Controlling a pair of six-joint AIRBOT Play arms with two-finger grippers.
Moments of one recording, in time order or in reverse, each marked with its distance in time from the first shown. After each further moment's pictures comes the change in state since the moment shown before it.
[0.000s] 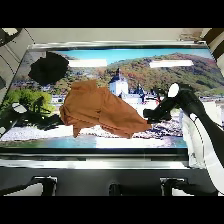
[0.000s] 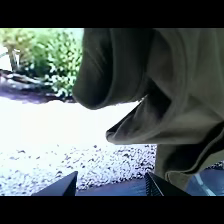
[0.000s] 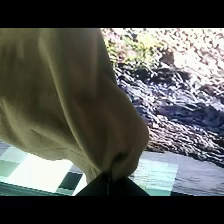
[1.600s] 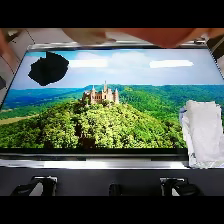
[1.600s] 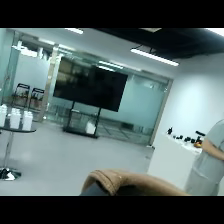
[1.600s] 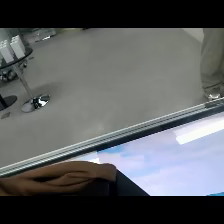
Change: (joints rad) left arm 0.052 0.588 1.009 0.010 0.259 -0.258; right arm 0.002 0.633 0.649 -0.517 -0.225 0.357
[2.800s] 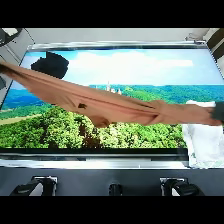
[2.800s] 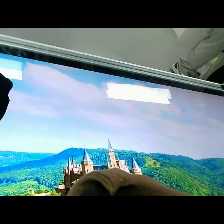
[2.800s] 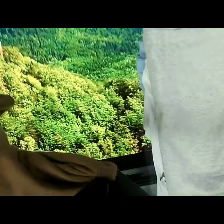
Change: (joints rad) left arm -0.067 -0.020 -0.525 -0.096 -0.226 0.146; right arm 0.000 -0.051 -0.283 0.056 0.621 -0.219
